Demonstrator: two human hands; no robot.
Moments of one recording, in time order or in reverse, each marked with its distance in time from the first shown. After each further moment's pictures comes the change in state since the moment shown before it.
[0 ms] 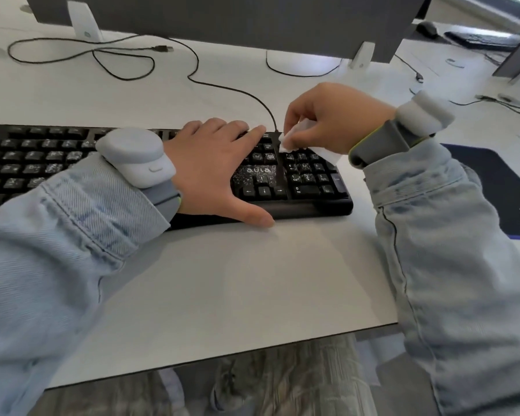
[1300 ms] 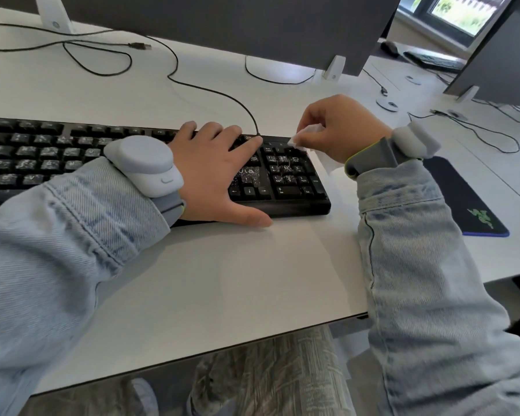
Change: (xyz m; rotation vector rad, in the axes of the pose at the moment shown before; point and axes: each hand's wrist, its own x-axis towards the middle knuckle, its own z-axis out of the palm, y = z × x) left_hand 0.004 0.010 0.010 0.090 0.085 0.025; right_hand -0.017 0.024 0.000 -0.012 0.159 0.191
